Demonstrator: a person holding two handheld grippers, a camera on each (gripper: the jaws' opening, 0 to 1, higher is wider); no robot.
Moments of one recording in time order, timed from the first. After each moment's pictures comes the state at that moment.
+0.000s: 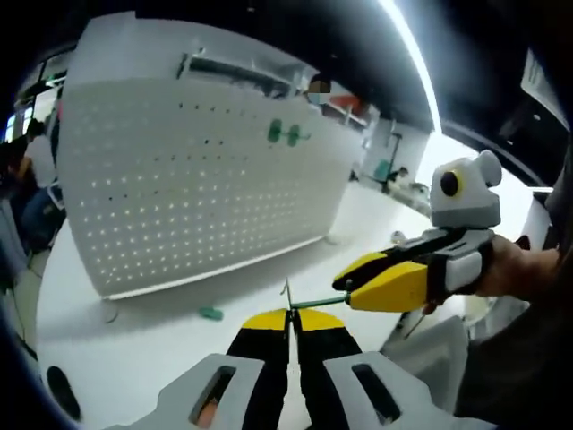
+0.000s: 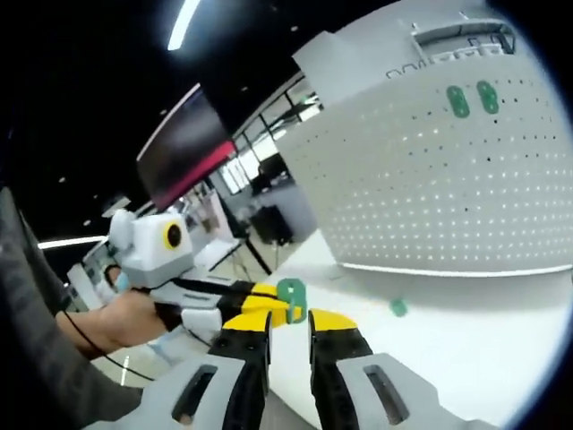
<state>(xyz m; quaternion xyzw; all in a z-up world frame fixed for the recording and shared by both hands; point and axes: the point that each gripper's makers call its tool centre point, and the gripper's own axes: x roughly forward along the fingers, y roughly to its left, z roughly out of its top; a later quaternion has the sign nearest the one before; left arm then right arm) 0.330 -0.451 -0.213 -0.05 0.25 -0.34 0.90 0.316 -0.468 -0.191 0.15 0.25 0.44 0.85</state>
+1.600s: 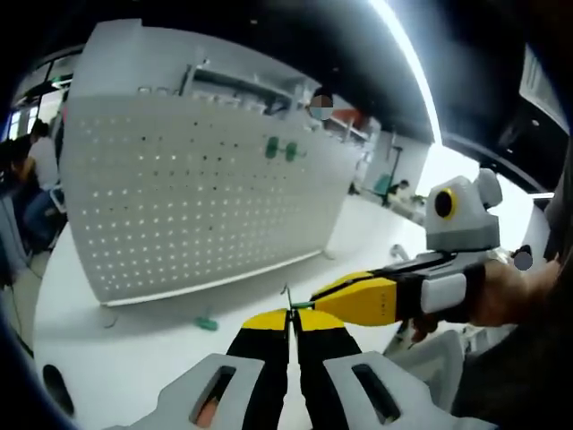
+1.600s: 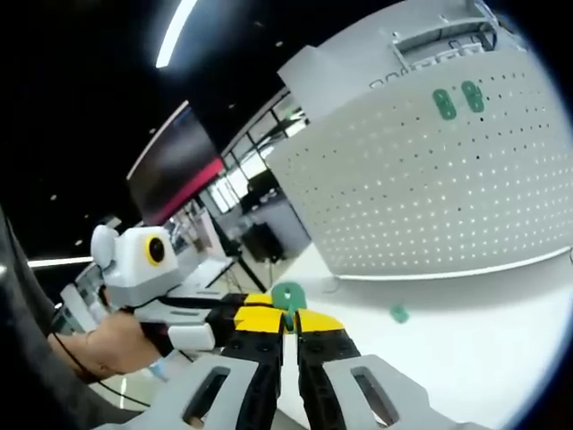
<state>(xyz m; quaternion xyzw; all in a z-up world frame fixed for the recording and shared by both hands) 0.330 -0.456 -0.200 -0.06 0.22 -0.34 0.91 0.322 -0.464 -0.187 0.17 0.22 0.41 0.87</state>
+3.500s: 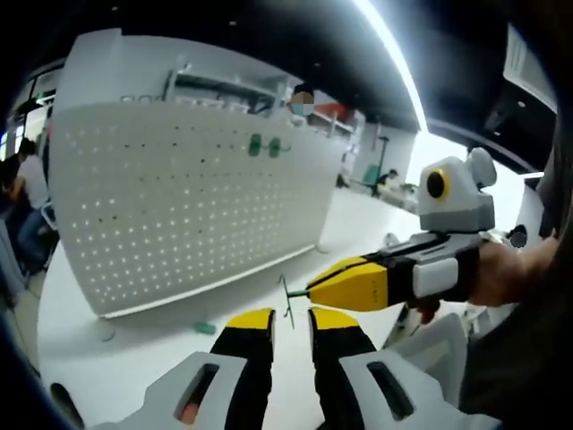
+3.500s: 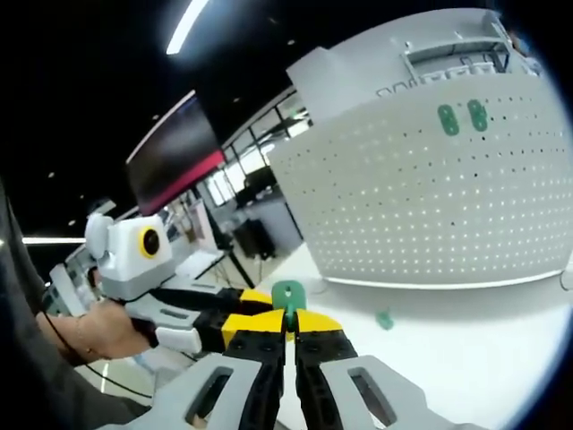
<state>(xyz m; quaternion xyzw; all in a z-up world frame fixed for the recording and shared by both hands) 0.327 -0.461 -0.206 -0.03 0.22 -0.36 0.91 0.325 -0.473 -0.188 0.13 0.21 0.40 0.88</state>
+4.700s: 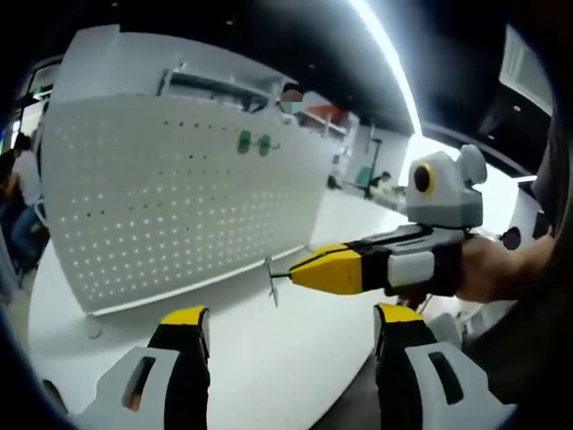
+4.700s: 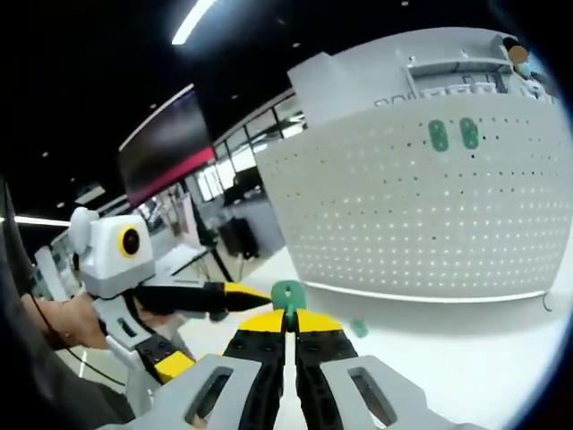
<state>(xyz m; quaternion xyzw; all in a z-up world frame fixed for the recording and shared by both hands) 0.318 -0.476 -0.209 -0.03 0.21 -0.38 0.90 0.338 -0.491 -0.195 0.08 0.19 0.38 0.90</state>
